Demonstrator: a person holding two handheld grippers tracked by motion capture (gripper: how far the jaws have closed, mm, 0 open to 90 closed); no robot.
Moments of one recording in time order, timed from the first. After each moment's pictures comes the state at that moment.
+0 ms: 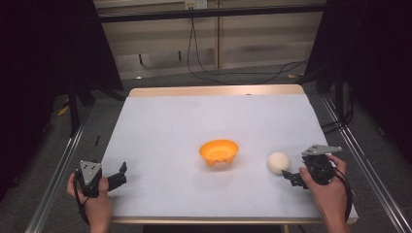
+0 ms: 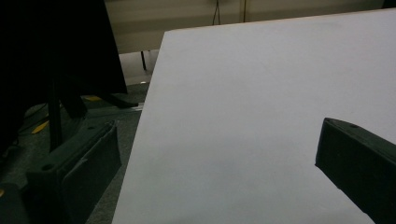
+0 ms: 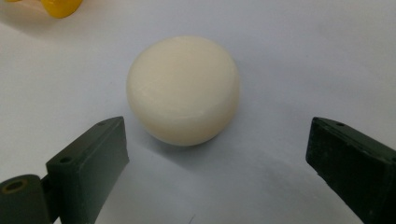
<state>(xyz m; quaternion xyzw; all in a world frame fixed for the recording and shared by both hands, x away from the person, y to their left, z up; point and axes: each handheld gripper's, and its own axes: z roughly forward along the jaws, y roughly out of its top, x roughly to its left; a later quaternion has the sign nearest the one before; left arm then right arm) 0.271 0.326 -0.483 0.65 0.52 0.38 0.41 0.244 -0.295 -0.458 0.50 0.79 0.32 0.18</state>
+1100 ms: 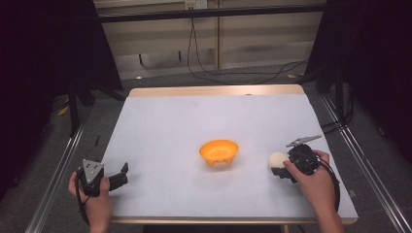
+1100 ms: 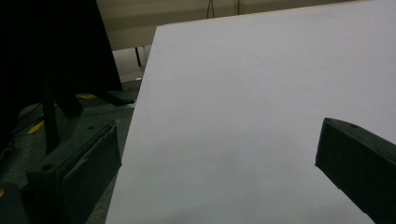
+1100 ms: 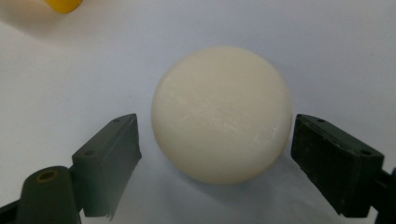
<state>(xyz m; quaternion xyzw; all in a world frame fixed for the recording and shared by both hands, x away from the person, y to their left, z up) 0.273 0.324 -0.483 0.67 0.51 0.37 0.40 0.275 -0.267 -0.457 0.52 0.80 0.27 0.11</state>
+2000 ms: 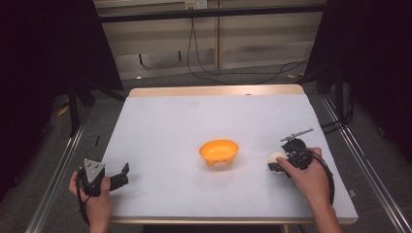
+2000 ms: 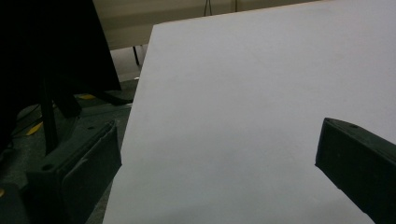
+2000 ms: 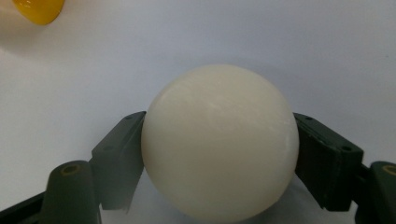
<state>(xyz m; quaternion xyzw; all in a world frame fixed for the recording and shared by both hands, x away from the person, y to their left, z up) 0.274 0.323 -0.483 0.67 0.50 0.37 0.40 0.296 -0.258 -0.459 0.55 0.80 0.24 0.08</state>
